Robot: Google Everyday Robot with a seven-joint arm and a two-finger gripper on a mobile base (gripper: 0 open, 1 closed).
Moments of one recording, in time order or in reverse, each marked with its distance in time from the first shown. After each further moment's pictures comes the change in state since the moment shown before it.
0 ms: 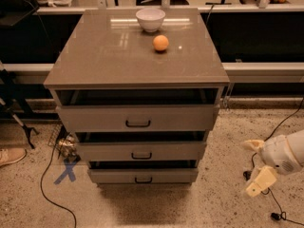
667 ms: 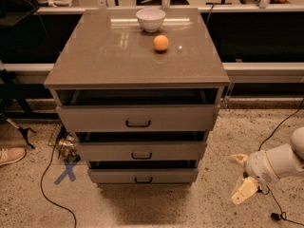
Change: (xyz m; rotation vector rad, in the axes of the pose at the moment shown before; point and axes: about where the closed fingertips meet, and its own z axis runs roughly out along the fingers) arm 0.044 -0.018 0.078 -0.077 -0.036 0.052
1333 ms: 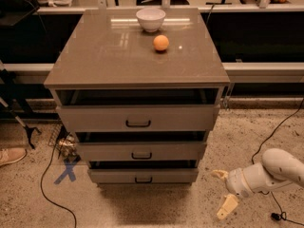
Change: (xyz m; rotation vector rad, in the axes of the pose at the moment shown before) arm 0.059 -0.019 0.103 -0.082 -0.011 -0.117
